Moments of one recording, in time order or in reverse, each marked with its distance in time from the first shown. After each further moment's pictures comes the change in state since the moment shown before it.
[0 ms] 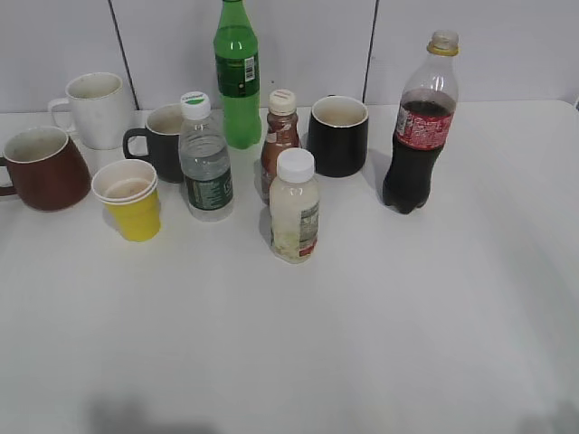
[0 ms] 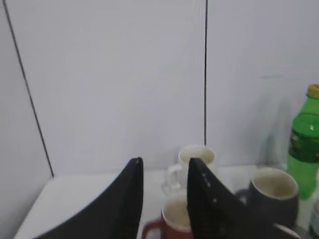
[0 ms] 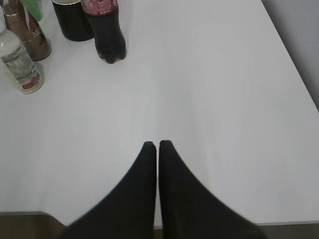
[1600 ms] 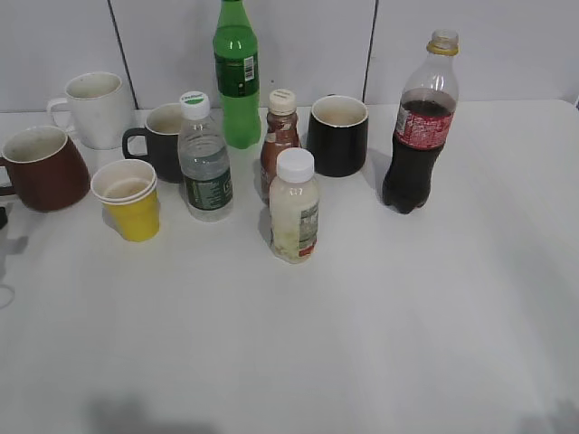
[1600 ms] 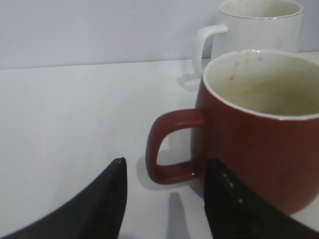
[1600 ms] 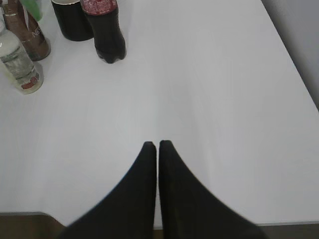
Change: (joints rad) left arm 0.204 1.546 -0.047 0.143 -1.285 0.049; right arm 0.000 0.000 0.000 0.000 0.000 0.000
